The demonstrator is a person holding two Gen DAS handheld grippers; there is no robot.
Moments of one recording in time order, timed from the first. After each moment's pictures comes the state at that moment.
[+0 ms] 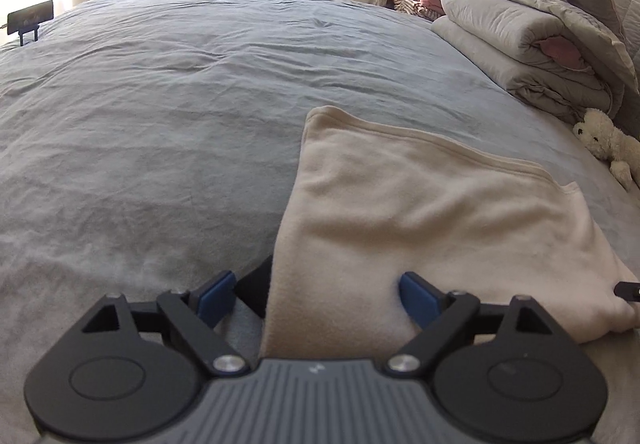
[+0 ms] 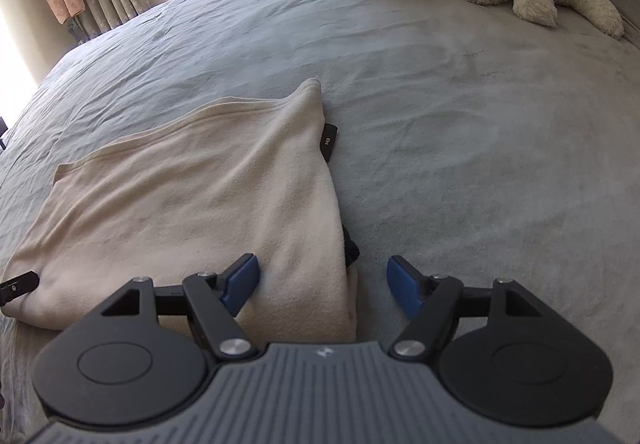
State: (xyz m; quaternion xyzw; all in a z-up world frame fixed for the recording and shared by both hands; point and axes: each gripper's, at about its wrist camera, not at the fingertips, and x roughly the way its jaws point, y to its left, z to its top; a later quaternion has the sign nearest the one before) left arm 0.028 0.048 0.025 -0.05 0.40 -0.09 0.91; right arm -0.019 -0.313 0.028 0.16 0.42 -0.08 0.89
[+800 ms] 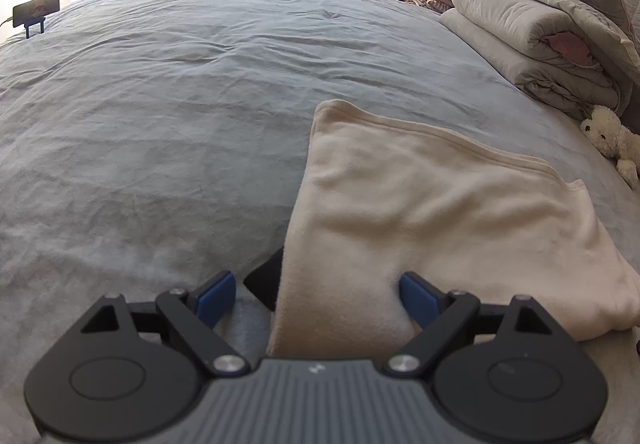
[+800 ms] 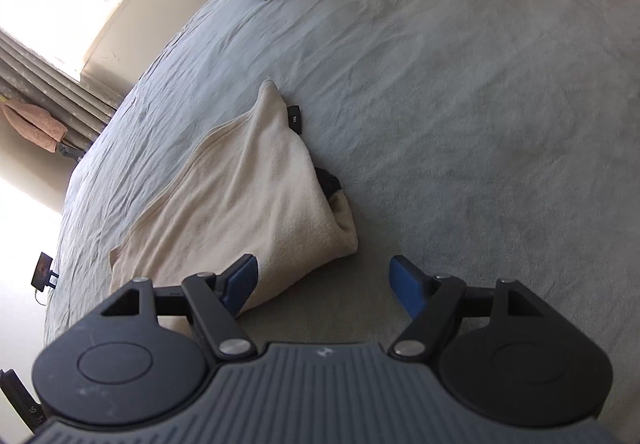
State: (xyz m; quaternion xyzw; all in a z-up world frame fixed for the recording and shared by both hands) left arm 0.029 0.050 0.028 -0.05 0.41 -0.08 0.91; right arm -0.077 -0.332 0.029 0.39 0.37 -0.10 0.83
